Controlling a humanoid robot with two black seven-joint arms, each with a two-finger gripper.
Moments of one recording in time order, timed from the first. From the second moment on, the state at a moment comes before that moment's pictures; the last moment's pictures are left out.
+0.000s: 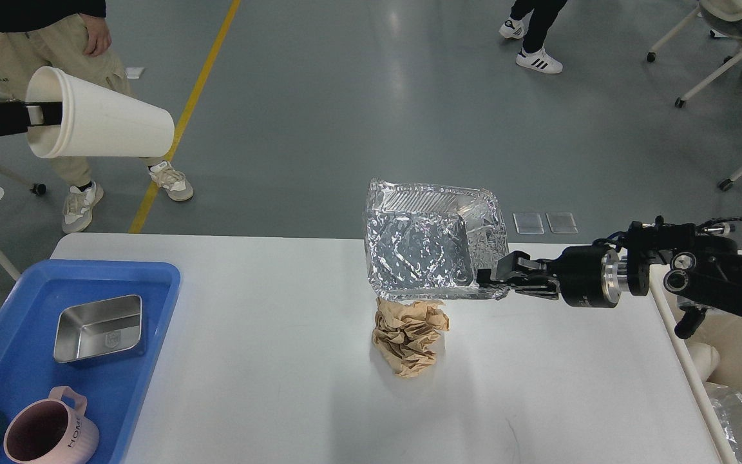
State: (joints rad) left arm -1.01 1.26 -0.68 -1.41 1.42 -0.67 -0.59; right arm 1.08 -0.72 -0.08 1.30 -0.74 0.38 0.30
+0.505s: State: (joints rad) left arm -1.41 0.82 -0.57 -1.37 1.83 -0.88 -0.57; right arm 1.12 -0.73 -0.17 1.31 -0.76 0.40 0.30
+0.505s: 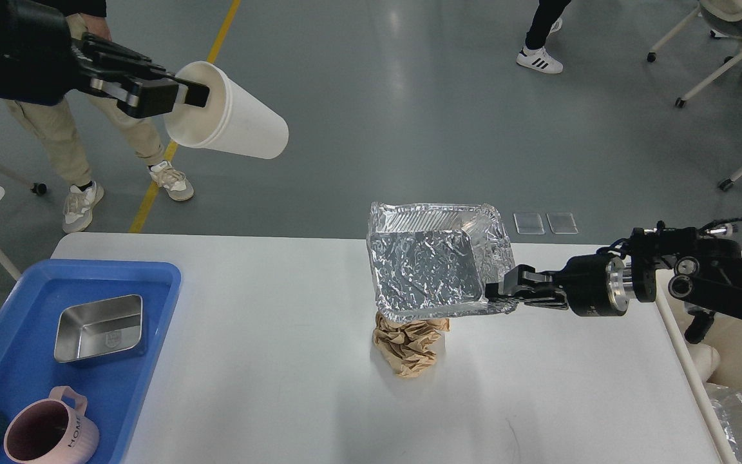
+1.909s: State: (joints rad) left arm -1.60 0.11 -0.10 -0.99 1.91 -0.78 -0.54; right arm 1.13 -0.77 -0.17 1.34 -0.78 0.40 0.29
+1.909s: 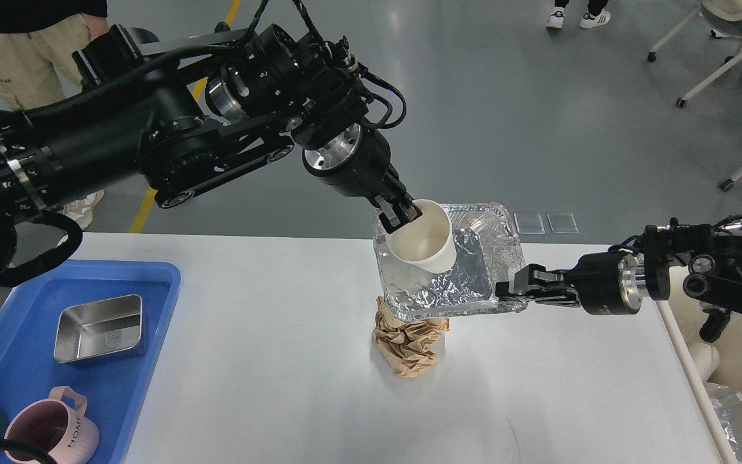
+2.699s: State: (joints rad) left arm -1.59 0.23 -0.18 -1.00 1.77 -0.78 -0.53; right arm 1.13 -0.78 -0.18 1.34 -0.78 0.40 0.29
